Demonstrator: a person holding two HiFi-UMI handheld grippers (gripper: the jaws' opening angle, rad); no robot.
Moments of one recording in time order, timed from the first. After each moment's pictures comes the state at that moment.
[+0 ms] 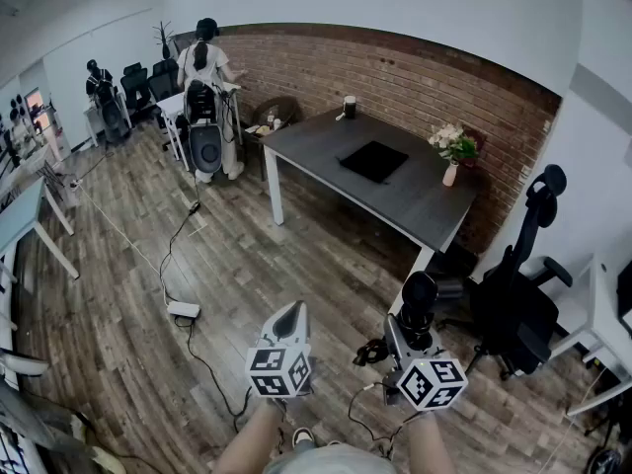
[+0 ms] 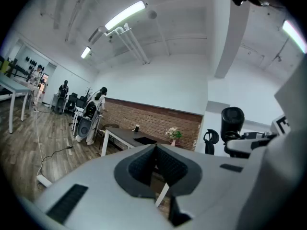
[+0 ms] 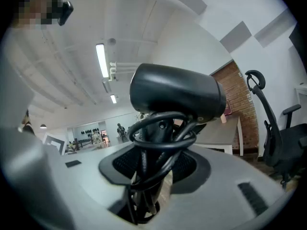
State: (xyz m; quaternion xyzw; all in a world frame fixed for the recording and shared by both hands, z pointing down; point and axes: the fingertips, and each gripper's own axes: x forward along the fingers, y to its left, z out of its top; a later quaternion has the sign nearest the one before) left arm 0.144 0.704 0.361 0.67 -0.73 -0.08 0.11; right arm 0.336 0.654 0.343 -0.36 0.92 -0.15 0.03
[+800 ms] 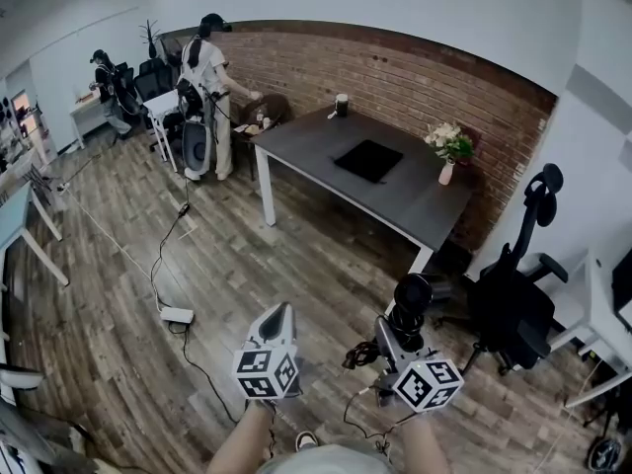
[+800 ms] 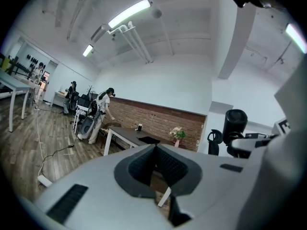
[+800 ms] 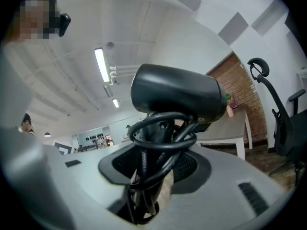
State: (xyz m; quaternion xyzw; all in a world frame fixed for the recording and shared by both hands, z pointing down) left arm 0.086 0.703 0.374 0.66 -0.73 -0.08 0.12; right arm 0.288 0.655 0.351 -0.34 0.92 -0.18 0.06
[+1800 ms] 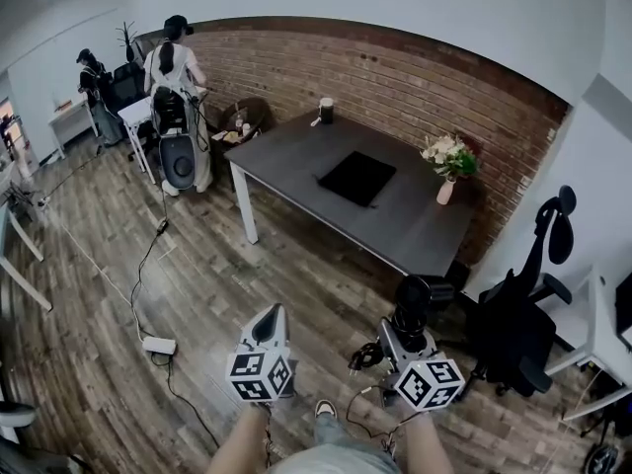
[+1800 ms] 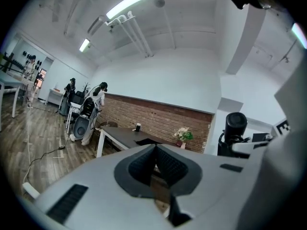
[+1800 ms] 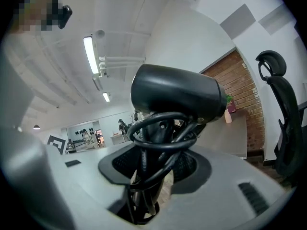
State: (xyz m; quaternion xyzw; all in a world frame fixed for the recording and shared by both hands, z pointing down) left arm 0.031 0.501 0.385 0.67 -0.73 -0.07 0.13; right arm 0.255 0.447 0.371 -0.38 0.91 -0.17 0.02
